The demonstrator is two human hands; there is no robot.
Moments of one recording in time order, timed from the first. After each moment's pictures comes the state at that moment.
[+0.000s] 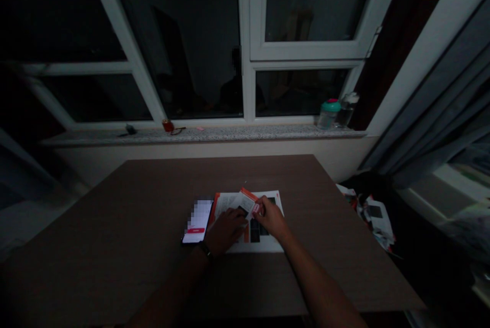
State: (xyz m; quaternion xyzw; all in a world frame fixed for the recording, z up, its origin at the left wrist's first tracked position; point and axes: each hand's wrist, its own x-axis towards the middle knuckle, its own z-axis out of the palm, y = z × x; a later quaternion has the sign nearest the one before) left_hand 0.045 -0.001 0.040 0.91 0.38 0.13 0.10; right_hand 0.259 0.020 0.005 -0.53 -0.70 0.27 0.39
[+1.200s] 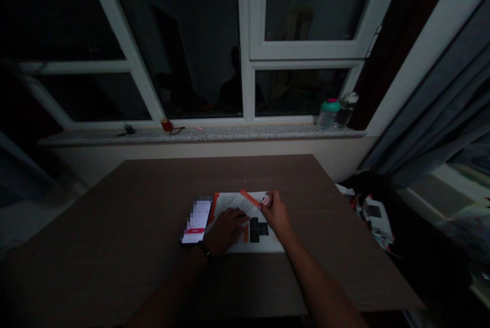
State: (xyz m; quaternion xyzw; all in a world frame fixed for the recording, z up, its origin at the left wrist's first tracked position) left_hand 0.045 0.001 0.036 0.91 0.38 0.15 0.12; right_hand 0.267 0.024 0.008 -0.63 -0.61 0.20 0.43
